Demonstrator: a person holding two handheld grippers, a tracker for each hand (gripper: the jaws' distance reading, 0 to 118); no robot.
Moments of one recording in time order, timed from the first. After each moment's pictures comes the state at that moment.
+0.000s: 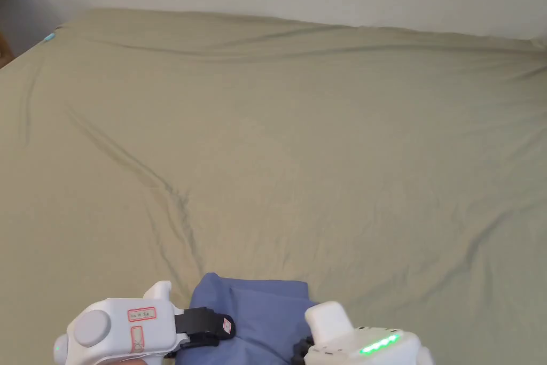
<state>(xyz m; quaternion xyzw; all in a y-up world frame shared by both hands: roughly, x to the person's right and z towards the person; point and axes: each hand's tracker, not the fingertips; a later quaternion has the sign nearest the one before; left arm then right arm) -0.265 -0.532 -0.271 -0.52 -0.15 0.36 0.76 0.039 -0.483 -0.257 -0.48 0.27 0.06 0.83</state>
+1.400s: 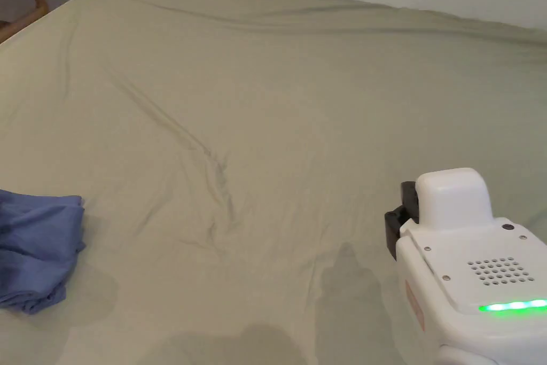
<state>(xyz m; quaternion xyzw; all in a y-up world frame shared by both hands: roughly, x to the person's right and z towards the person) -0.535 -0.471 -0.228 -0.48 0.26 -0.14 0.82 0.001 -0.330 -0.231 -0.21 0.09 0.16 0.96</state>
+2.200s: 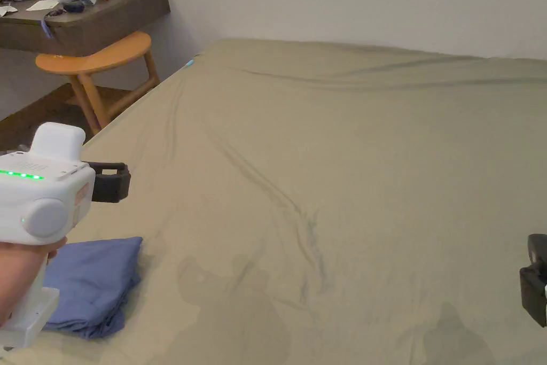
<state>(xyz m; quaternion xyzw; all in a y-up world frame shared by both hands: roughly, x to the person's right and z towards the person) -0.484 -0.283 -0.233 -0.24 0.23 -0.10 0.94 0.011 -0.291 -0.229 -0.19 0.10 0.15 0.97</state>
